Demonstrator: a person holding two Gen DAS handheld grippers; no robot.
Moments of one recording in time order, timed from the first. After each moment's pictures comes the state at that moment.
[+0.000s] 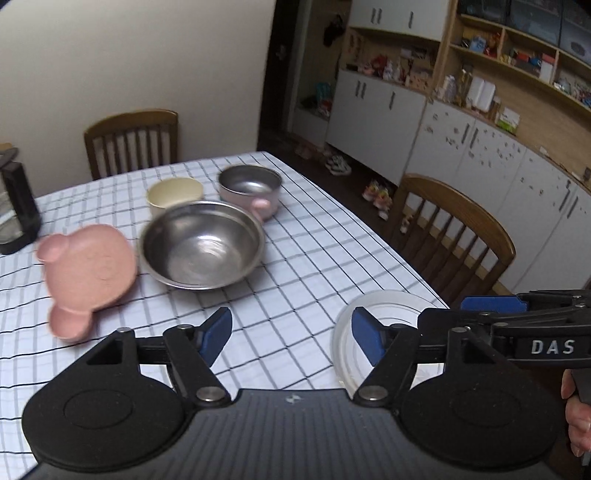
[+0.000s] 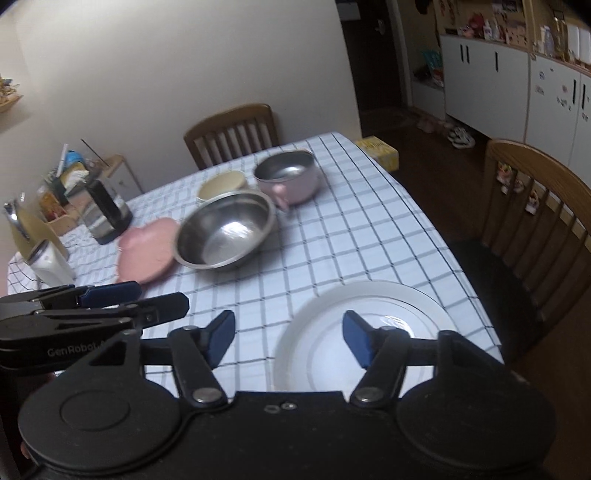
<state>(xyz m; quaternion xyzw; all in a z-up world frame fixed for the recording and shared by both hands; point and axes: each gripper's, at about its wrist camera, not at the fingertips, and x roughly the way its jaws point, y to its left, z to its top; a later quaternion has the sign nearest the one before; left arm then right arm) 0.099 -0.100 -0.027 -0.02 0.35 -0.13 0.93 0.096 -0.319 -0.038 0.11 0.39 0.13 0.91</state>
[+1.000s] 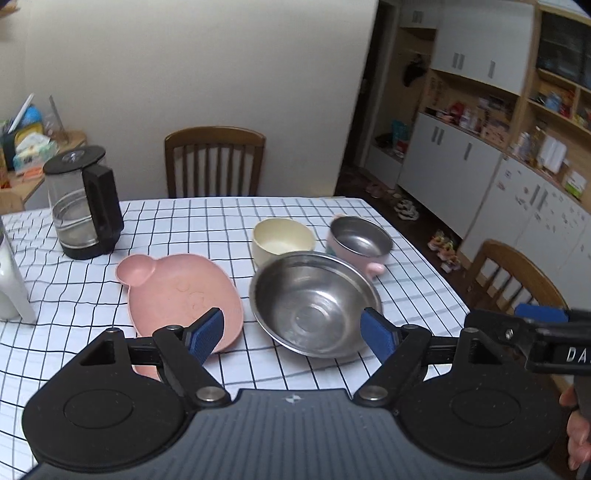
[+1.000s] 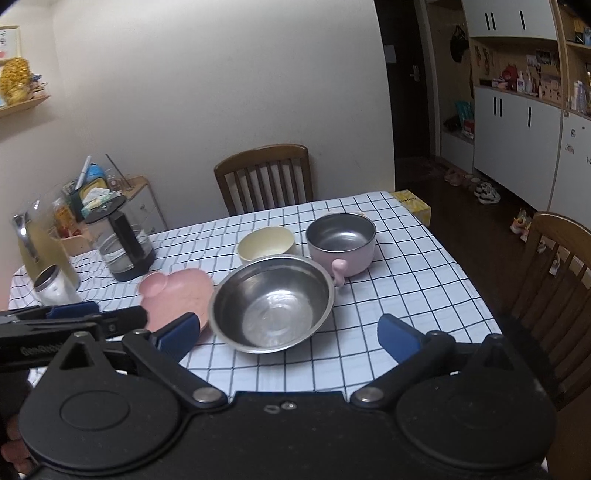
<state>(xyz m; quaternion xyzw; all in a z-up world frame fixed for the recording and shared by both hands) 0.160 -0.001 -0.012 -0.07 0.32 -0.02 0.94 0.168 -0.246 -0.019 0.07 0.32 0.15 0.93</state>
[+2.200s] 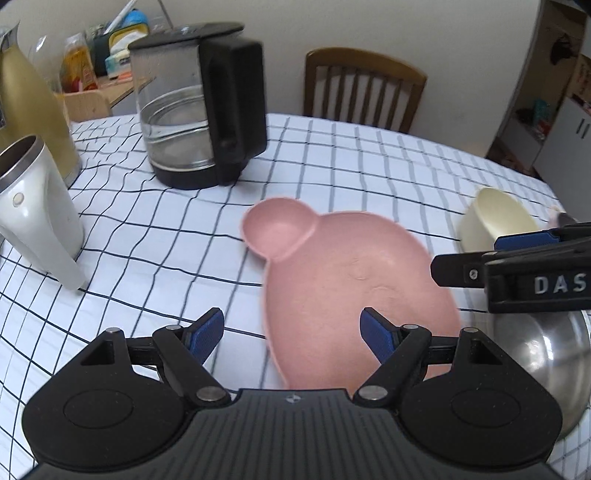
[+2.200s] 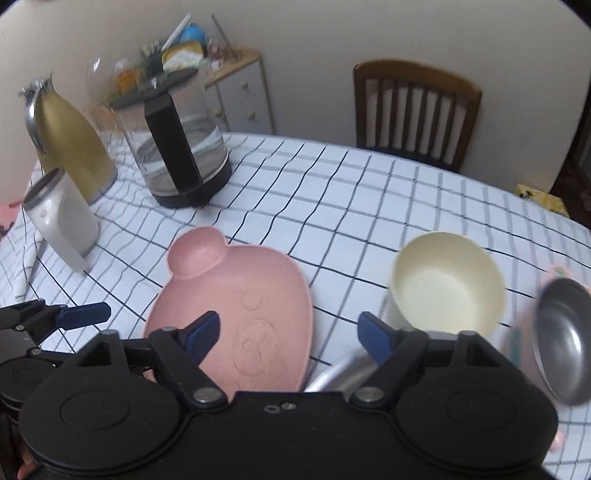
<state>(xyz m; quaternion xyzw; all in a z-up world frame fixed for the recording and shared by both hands) 0.294 0.136 -0.121 -0.11 0.43 0.18 0.87 0.387 -0.032 -0.094 -0.09 0.44 0.36 0.82</state>
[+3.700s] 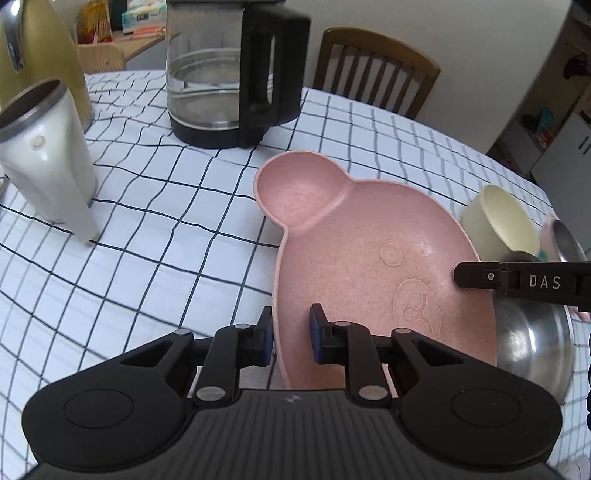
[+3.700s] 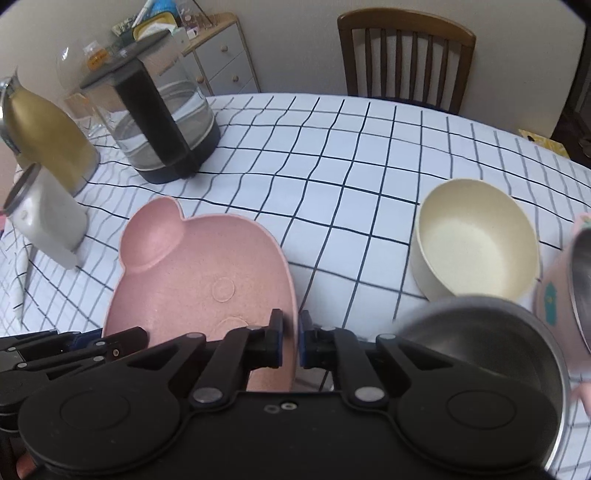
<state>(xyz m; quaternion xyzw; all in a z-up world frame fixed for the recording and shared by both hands) 0.259 0.155 -0.111 -0.18 0.46 0.16 0.85 0.385 -0.025 -0.106 -0.06 0.51 0.32 0.80</state>
